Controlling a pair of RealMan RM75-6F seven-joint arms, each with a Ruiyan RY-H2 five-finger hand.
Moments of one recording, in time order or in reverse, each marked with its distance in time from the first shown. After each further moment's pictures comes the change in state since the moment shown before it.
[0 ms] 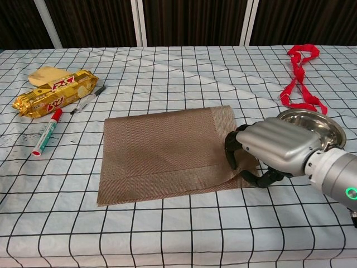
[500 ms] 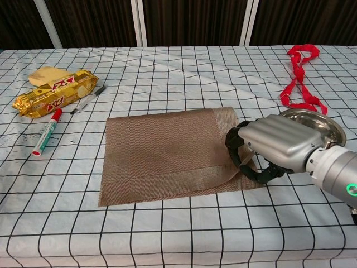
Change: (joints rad) left arm 0.002 0.002 0.002 -0.002 0.004 0.004 -0.006; right arm -0.004 -0.014 0.011 0.044 -0.016 0.000 0.058
